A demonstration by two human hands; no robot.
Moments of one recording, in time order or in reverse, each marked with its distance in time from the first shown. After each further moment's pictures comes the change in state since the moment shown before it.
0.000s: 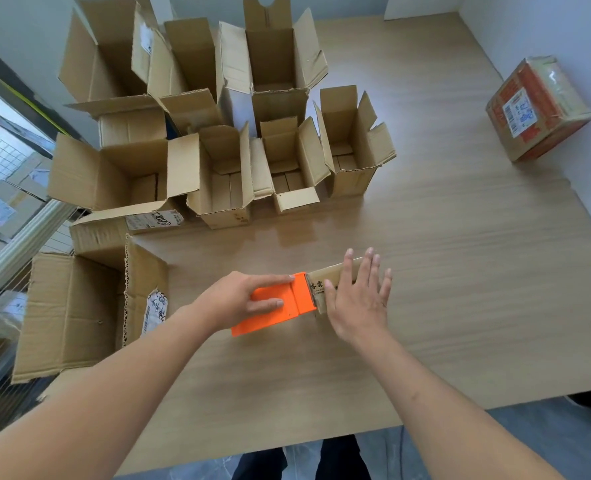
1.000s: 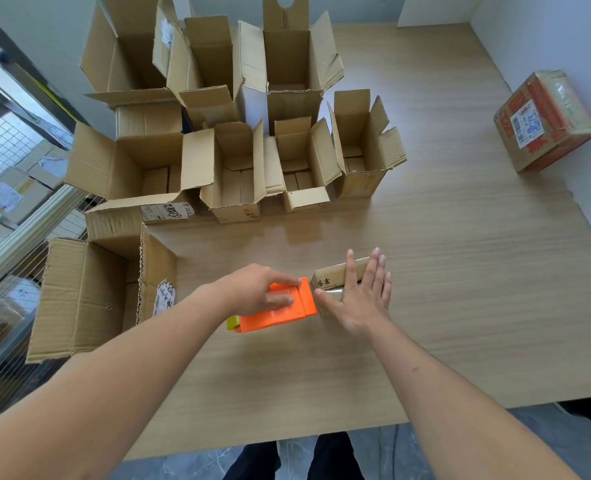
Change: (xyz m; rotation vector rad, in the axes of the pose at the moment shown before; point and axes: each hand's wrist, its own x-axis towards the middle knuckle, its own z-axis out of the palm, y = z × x) left_hand 0.008 0.016 -0.012 0.178 -0.178 -0.030; right_hand 0.008 0.004 0.001 0.039 -0.238 -0.008
